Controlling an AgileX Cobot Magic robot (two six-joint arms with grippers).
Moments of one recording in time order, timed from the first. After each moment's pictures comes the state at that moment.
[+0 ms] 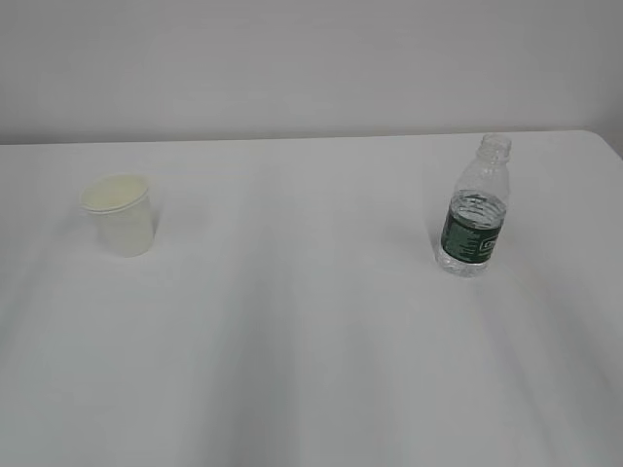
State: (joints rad) left arm 0.00 0.74 -0.60 -0.07 0.18 0.03; right arm 0.21 0.67 -0.53 -0.18 0.13 0.05
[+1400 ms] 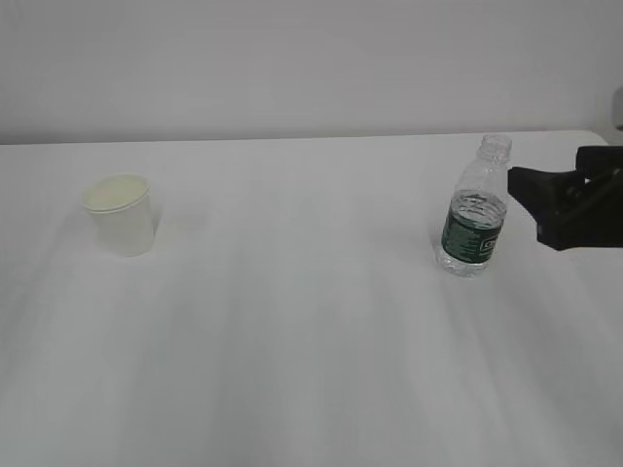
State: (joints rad) left arm 0.00 1.07 -0.41 -0.08 -0.28 0.03; right arm 0.21 1.20 -0.47 -0.18 -0.32 0.05
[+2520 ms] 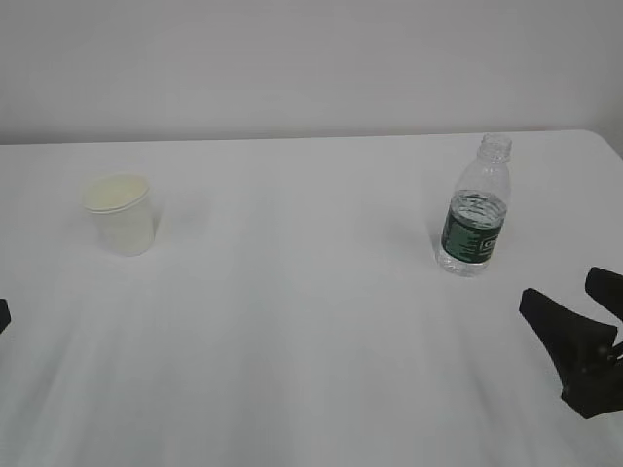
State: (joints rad) left arm -0.20 1.11 0.00 -0.03 -0.70 -0.12; right arm 0.21 1.39 0.00 -0.14 -1.10 0.05
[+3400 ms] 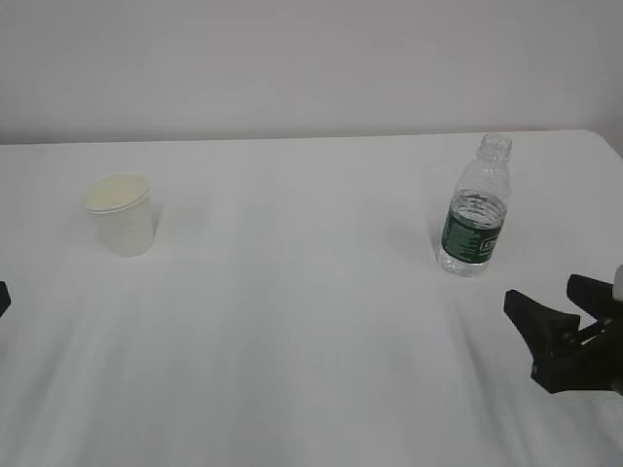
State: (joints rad) left arm -0.20 1.14 0.00 -0.03 -0.80 -0.12; right arm 0.21 1.61 -0.07 -0.08 -1.14 0.03
